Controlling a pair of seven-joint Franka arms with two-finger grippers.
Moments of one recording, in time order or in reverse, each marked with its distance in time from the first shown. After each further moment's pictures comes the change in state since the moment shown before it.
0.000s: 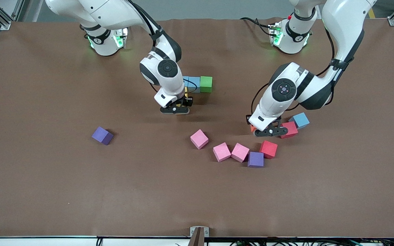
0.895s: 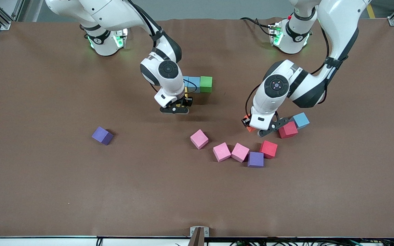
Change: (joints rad) left arm -0.039 0.001 -0.007 0.014 0.000 0.001 -0.548; right arm 0.002 0.011 0.000 -0.001 0.000 -0.005 0.020
